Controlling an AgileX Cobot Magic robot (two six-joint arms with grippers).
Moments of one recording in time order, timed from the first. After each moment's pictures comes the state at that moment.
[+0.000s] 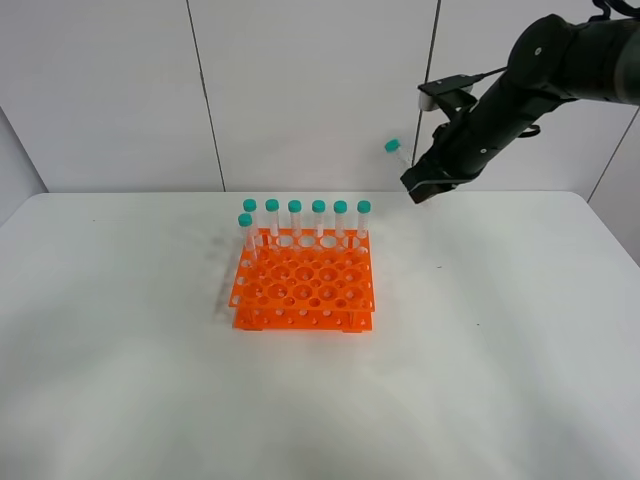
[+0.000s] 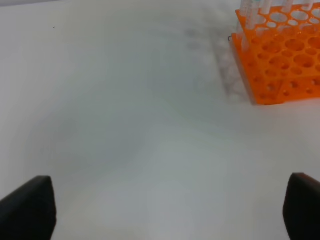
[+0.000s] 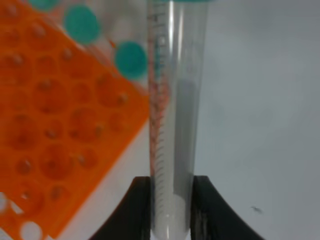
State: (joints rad) left arm 0.03 -0.01 -0.50 -0.15 1.06 0.12; right arm 0.23 1.91 -1.56 0.30 0.81 -0.61
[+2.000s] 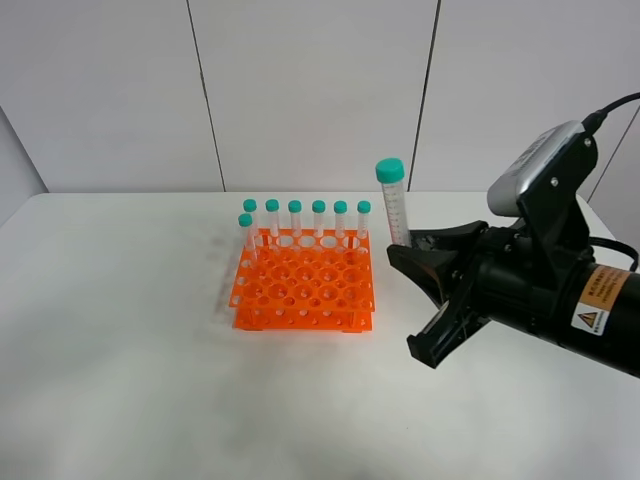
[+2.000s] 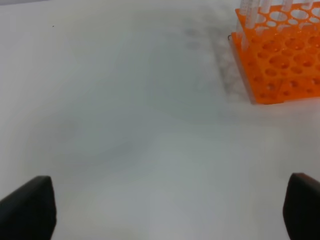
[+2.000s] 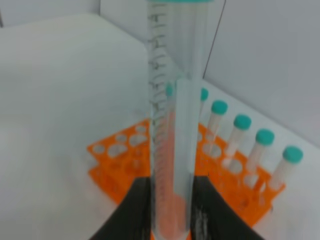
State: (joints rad) left arm 0.03 -0.01 -0.49 -0.15 1.06 0.12; right arm 0.67 1.03 -0.42 -0.07 -0.22 -0.17
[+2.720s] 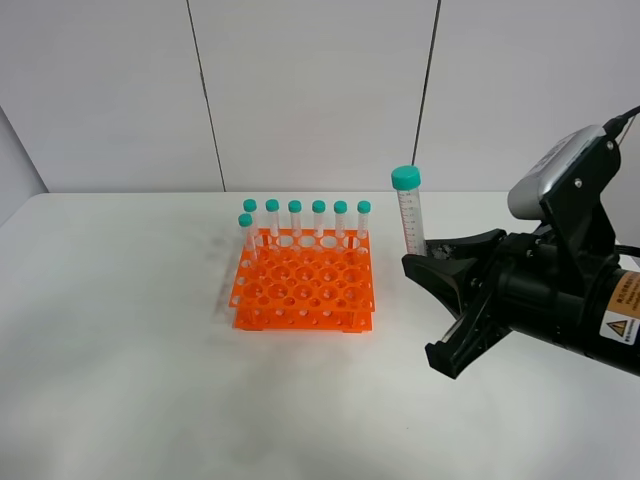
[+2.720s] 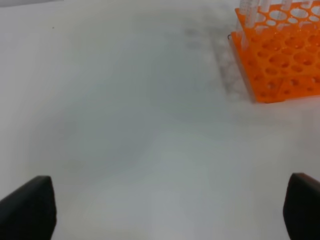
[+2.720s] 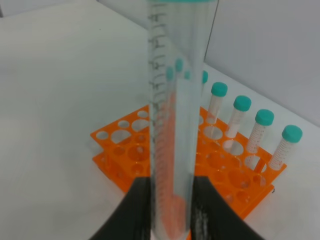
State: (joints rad) left arm 0.03 -0.01 -0.50 -0.15 1.06 0.15; right arm 0.67 0.98 -0.42 -0.06 -0.15 -0.14
